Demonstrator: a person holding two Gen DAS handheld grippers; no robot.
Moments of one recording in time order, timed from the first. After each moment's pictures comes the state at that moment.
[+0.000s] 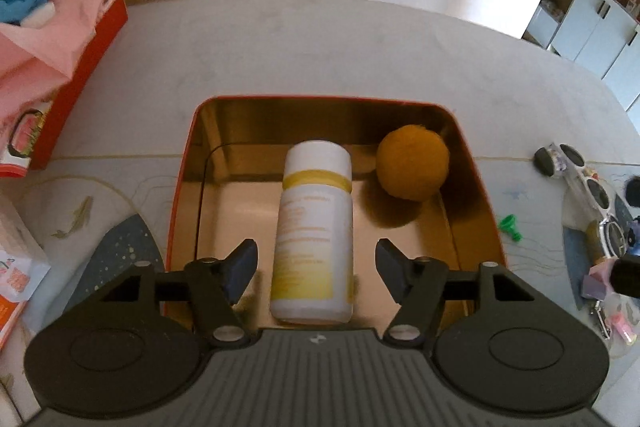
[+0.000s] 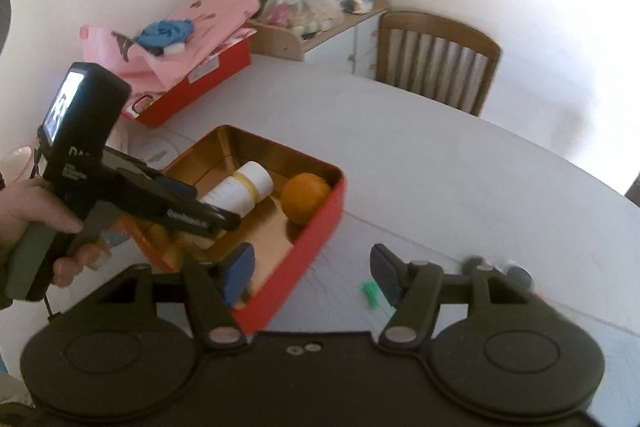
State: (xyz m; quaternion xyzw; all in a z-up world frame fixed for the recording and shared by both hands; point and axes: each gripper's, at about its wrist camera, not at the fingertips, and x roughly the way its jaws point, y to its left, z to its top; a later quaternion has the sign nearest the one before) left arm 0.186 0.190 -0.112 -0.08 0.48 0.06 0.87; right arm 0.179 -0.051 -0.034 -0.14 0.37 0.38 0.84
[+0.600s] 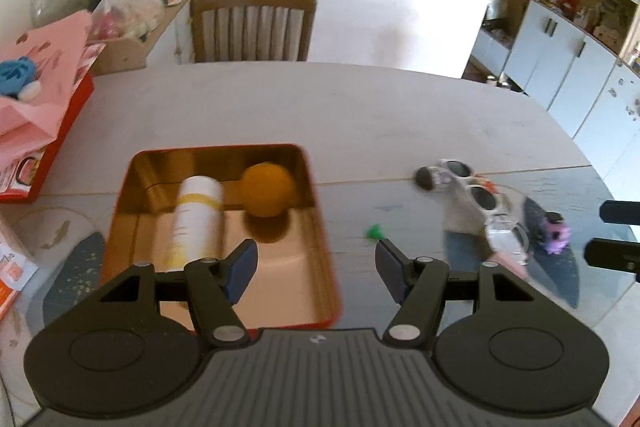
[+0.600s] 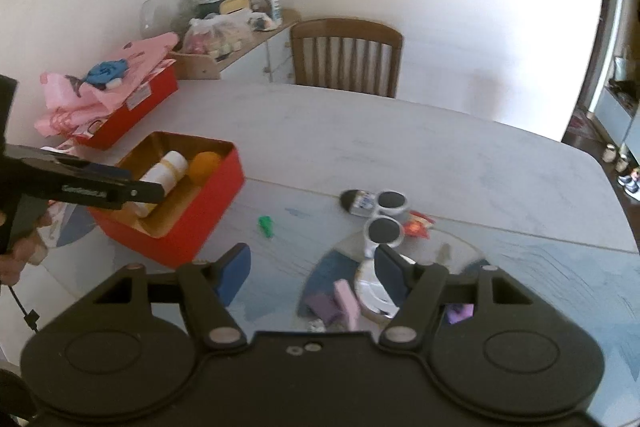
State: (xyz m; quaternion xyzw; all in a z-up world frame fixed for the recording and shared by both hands) left arm 0.135 0.095 -0.049 -0.07 0.40 0.01 0.91; right arm 0.150 -0.192 -0.023 -0.08 0.36 0.29 0.88
